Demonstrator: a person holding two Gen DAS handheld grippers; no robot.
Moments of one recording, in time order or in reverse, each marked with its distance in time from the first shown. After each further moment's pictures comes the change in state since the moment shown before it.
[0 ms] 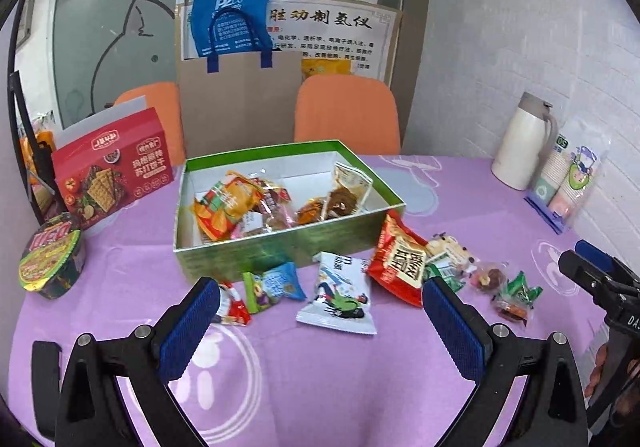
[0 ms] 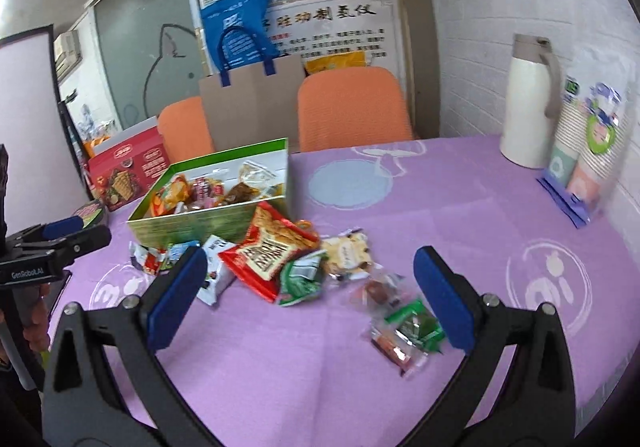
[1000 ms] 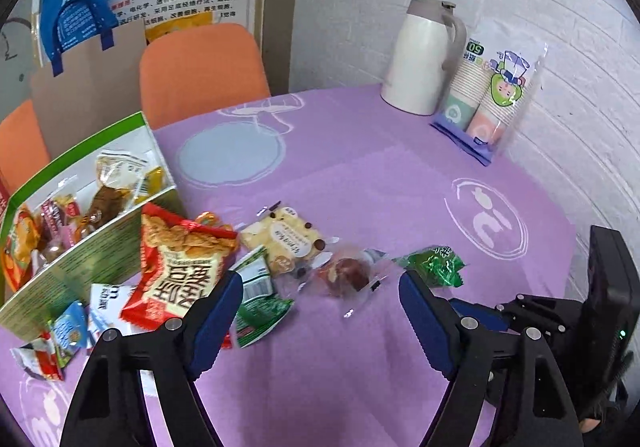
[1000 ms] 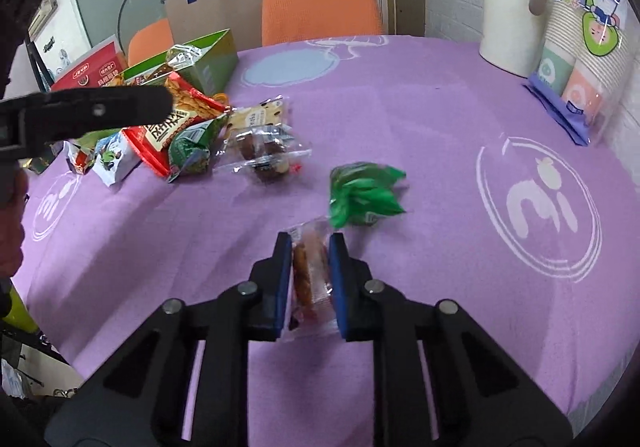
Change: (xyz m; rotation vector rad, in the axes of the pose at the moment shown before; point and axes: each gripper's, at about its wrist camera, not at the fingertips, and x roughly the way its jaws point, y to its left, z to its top) left arm 0.111 -0.167 0.010 0.222 0.204 -0.284; right arm 0.045 -0.074 -0.070 -0.056 0.255 -0.014
